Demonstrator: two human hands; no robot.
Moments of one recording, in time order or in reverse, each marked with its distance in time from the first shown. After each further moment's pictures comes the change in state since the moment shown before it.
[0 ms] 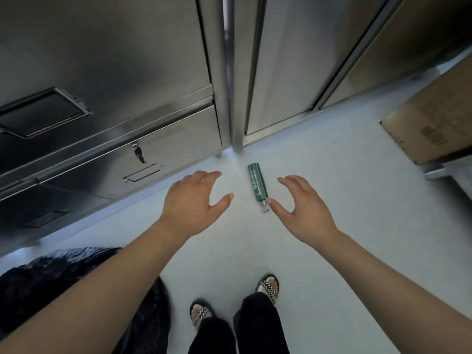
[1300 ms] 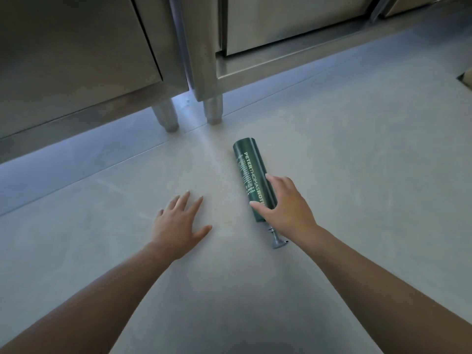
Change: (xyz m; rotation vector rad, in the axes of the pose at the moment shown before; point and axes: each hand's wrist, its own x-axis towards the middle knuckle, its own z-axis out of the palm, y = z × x) left_hand 0.268 -0.156 0.533 0.146 -0.062 -0.013; right_hand 0.239 0.315 0.398 0.042 0.025 0.032
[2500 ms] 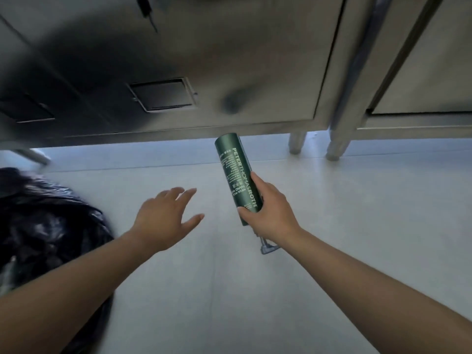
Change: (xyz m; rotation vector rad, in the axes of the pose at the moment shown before) left_hand -0.204 -0.092 -0.111 0.080 0.202 -0.504; right_hand -0.043 -0.195 0.041 0.278 -0.352 -0.571
